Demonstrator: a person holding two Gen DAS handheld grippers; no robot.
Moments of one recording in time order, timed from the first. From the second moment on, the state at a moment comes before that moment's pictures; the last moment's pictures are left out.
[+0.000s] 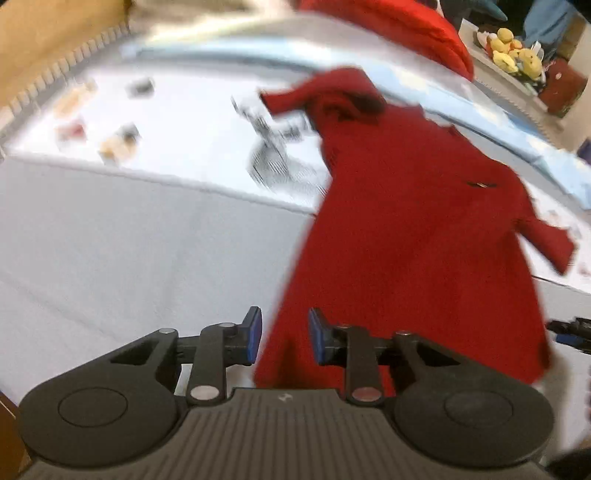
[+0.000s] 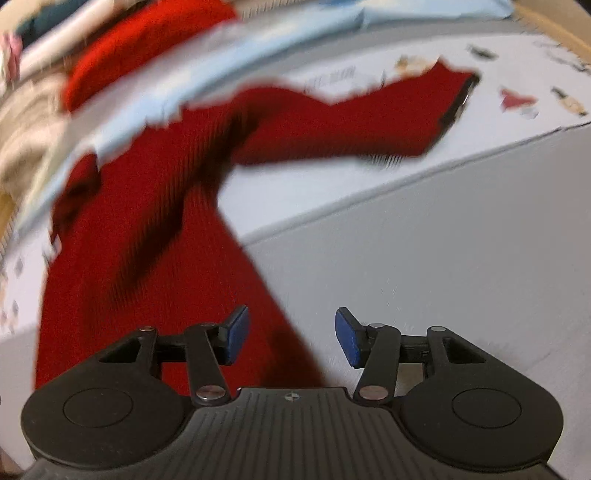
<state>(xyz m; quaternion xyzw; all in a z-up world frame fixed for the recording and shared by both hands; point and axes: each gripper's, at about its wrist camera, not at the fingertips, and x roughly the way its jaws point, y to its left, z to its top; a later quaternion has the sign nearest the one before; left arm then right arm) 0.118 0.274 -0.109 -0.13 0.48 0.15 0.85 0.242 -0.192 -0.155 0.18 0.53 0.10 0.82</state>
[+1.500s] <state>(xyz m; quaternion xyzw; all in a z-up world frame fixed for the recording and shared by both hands) 0.135 0.239 -0.178 -0.05 0.60 0.06 0.80 0.173 -0.254 -0.168 0.06 0.54 0.14 0.83</state>
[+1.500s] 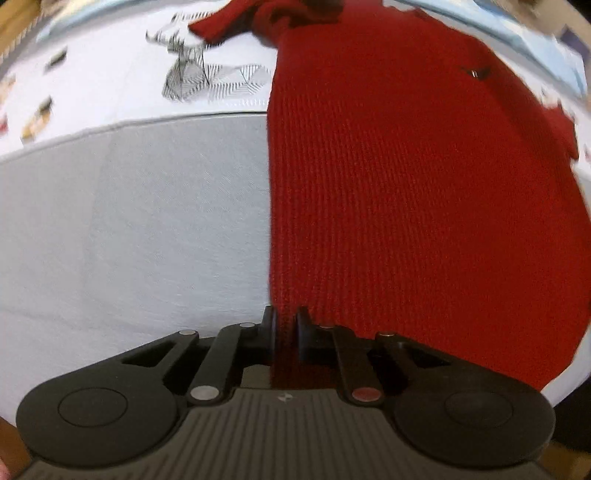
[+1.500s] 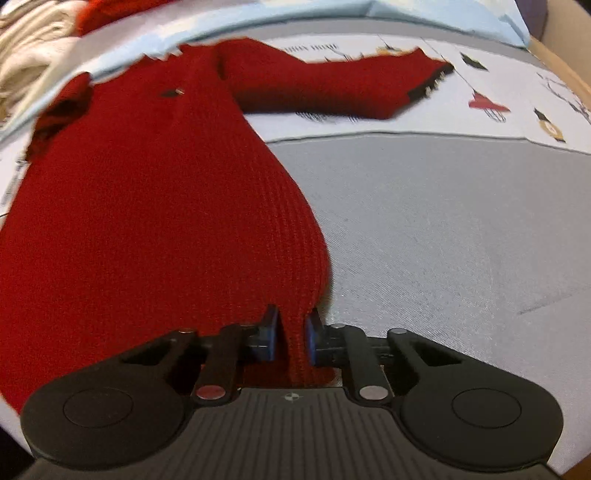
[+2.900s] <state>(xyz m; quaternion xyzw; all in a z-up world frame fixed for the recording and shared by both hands) 0.297 0.118 -0.075 -0.06 0.42 0.06 0.90 0.286 -0.266 -0.100 0.11 0.41 0.06 0.91</state>
